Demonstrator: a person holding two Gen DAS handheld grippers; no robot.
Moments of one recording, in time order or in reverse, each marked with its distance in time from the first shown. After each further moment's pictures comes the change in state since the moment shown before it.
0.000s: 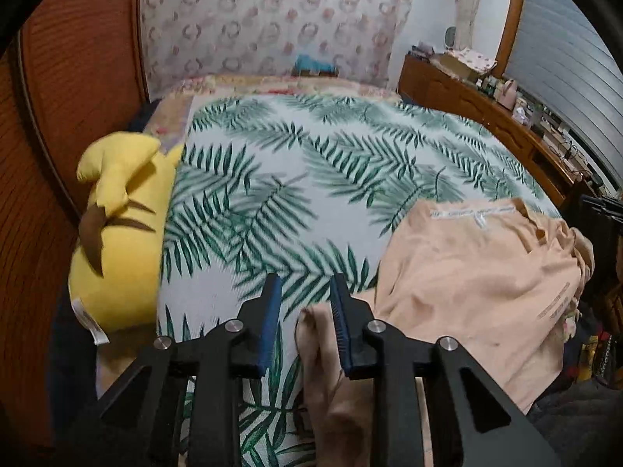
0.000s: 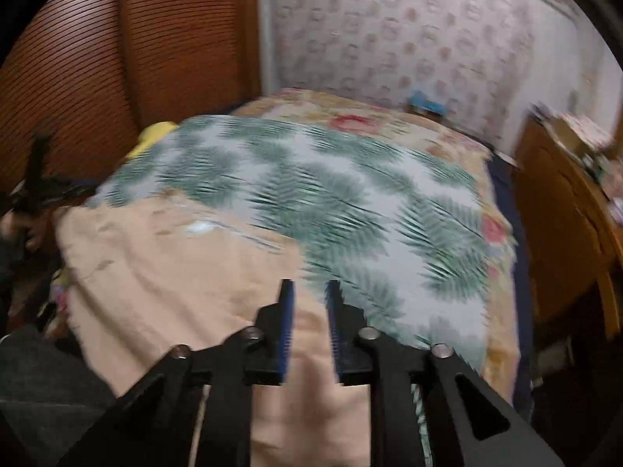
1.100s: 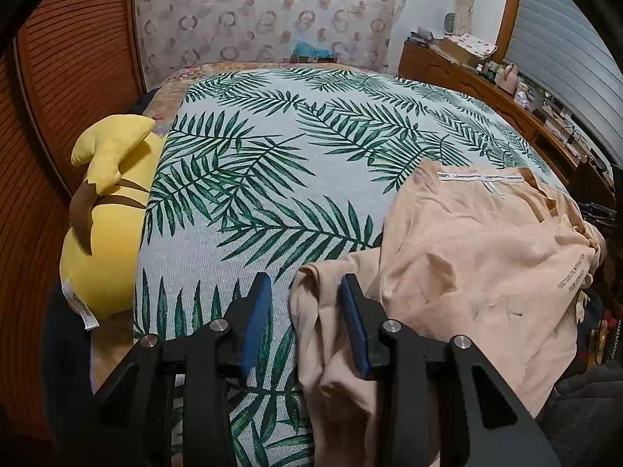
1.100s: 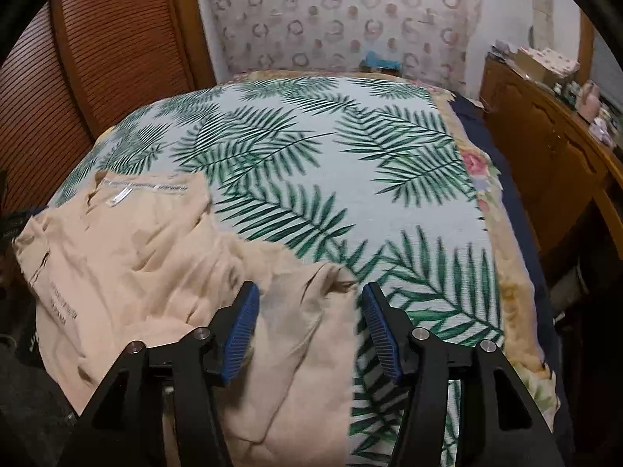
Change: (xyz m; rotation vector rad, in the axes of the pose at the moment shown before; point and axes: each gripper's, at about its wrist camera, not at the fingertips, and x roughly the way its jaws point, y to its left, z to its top) left arm 0.018 -0.004 -0.023 0.023 0.031 0.020; right arm 0.054 -0.037 -0.061 0.172 0.068 -0.027
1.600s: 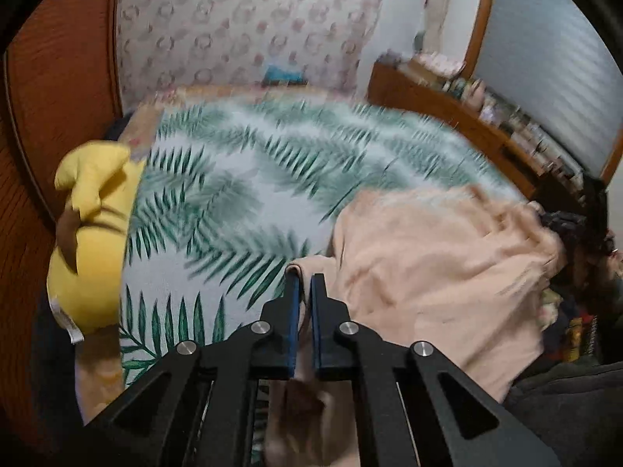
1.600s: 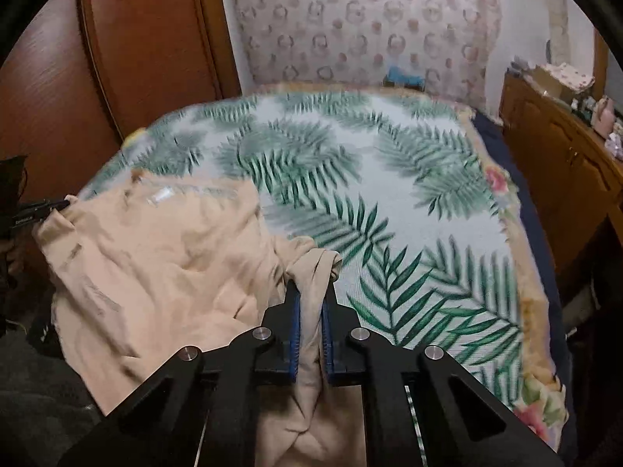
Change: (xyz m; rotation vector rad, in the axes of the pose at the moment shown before) left arm -0.059 -0.023 0.003 0.029 -0.128 -0.133; right arm -0.023 0.019 -0.006 -0.024 -0.086 0.067
